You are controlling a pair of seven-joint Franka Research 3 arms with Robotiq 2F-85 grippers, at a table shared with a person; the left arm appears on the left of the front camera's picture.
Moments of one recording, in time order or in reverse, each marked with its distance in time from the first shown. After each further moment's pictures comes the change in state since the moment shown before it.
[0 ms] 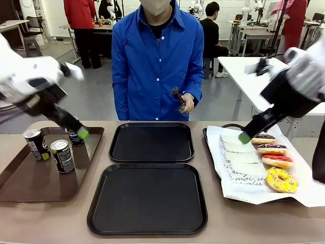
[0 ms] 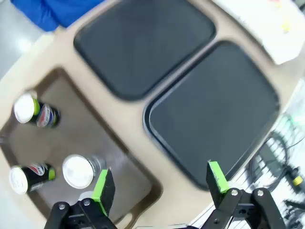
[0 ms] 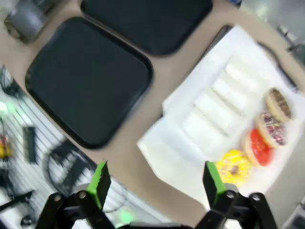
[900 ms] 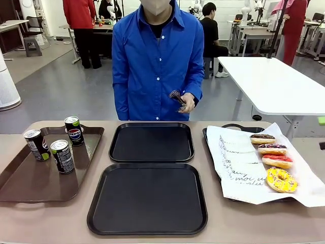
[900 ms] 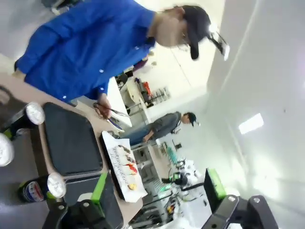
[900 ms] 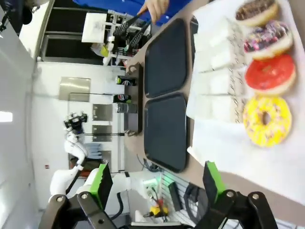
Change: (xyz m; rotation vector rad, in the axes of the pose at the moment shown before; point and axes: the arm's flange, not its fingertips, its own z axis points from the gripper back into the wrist) left arm -0.178 0.228 0.073 -0.822 -0.769 0.837; right arm -0.181 -0.212 0.005 0.691 -0.309 -0.872
